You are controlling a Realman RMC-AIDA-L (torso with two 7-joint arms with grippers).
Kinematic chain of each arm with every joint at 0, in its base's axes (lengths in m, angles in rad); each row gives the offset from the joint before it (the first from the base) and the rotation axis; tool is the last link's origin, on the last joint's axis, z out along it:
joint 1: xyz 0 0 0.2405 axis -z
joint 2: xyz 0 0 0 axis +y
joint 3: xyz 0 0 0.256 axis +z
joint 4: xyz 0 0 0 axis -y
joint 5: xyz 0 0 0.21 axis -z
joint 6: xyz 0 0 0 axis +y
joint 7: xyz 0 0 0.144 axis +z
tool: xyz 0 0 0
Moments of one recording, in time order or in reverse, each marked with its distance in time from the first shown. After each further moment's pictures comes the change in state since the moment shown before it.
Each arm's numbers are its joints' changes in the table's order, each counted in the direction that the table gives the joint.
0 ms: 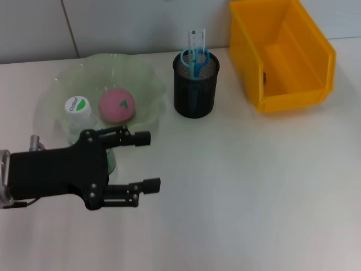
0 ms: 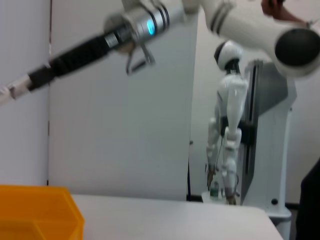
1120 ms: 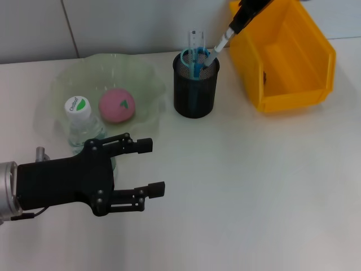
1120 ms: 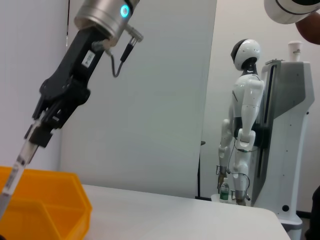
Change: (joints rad) left arm -0.027 -0.073 -0.135 -0.012 -0.149 0.006 -0.002; right arm -0.351 -0.025 -0.158 -0.367 0.565 0.050 0.104
